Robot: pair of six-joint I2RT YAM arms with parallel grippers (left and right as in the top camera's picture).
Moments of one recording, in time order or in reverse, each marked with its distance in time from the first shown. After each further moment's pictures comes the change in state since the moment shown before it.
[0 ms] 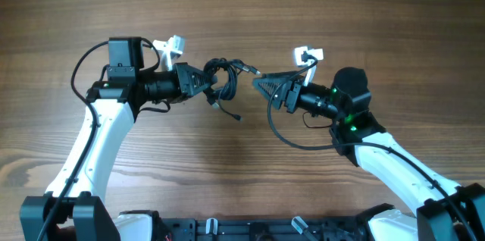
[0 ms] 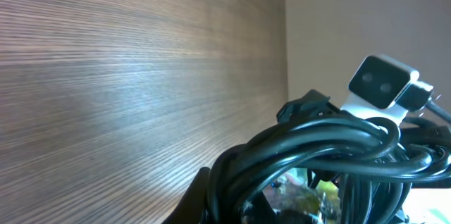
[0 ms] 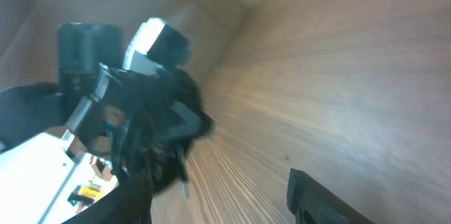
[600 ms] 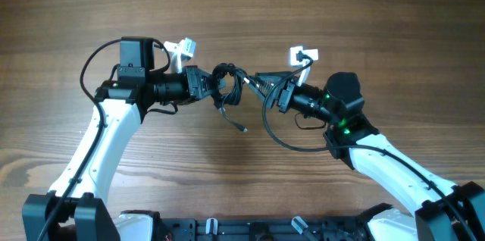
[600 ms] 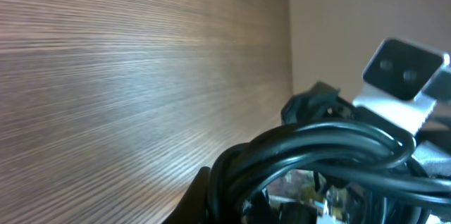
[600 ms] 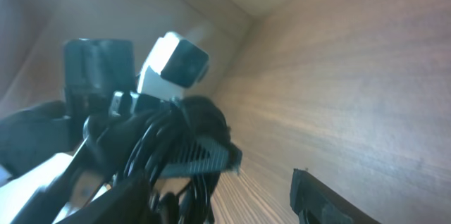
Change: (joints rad) left arm -0.058 0.000 0.000 -0.003 -0.058 -0.026; right arm 0.066 0.001 0.000 0.032 0.089 0.096
